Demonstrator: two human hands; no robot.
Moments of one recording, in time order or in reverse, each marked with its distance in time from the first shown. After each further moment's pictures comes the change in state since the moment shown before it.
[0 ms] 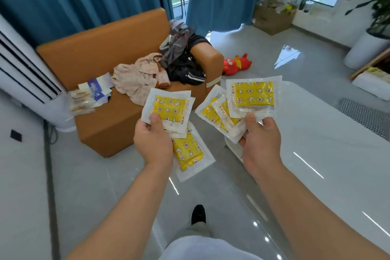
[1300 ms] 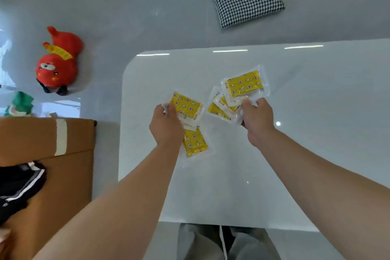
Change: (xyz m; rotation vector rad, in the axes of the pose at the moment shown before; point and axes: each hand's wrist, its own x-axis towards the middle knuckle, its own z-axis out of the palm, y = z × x) left_hand -0.107 -0.231 0.820 0.839 -1.034 0.066; right_hand 0.637 0.058 -0.400 0.063 0.913 0.435
